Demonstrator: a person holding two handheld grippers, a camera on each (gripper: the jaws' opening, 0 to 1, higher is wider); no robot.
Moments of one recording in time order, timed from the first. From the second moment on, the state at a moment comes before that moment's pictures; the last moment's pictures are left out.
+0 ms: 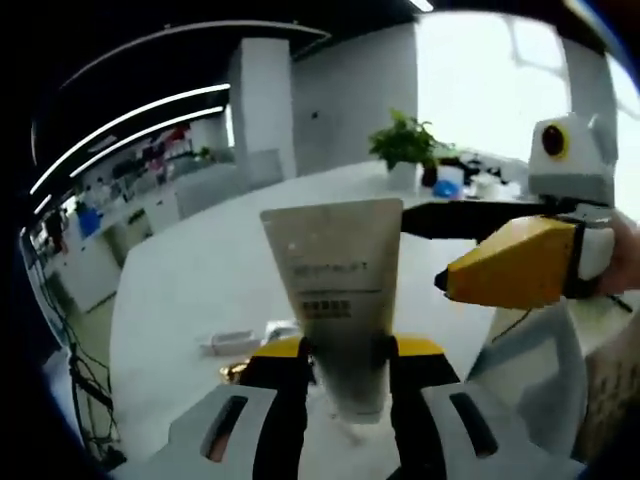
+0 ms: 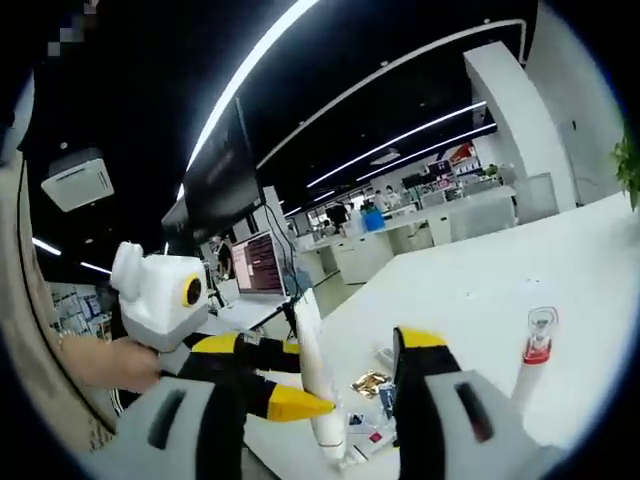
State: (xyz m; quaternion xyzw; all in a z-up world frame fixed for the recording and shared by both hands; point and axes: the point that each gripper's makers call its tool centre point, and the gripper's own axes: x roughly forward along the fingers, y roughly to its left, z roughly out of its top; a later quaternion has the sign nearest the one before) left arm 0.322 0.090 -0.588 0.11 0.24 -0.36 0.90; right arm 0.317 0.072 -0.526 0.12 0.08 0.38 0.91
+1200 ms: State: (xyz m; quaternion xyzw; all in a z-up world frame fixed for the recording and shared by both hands) left arm 0.280 0.050 -0.573 0.12 0.21 -0.46 0.85; right arm 0.292 0.053 -0.535 0.06 0.13 0.42 0.90
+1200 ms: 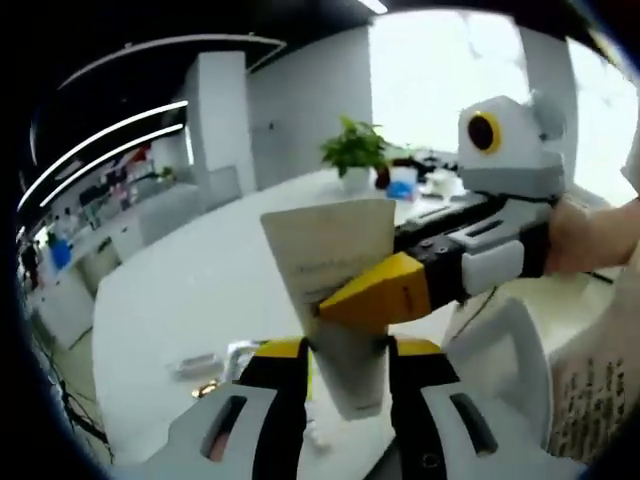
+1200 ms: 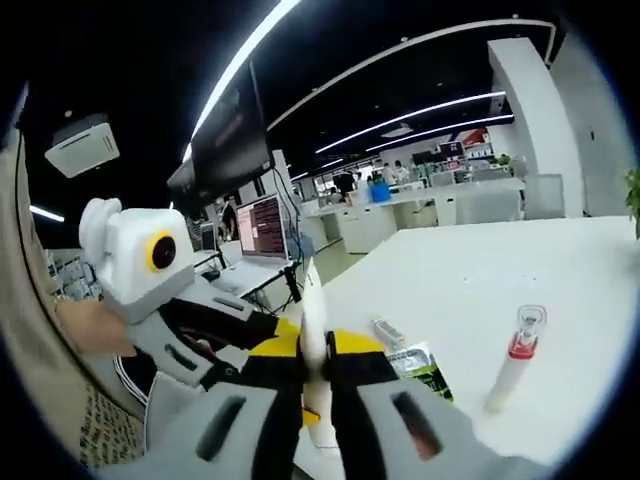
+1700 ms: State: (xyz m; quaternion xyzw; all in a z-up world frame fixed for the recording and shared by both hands) left arm 0.236 0.033 -0.555 0.06 0.21 -0.62 0.75; right arm 0.241 0.055 -0.510 0.02 0.09 0.60 0.80
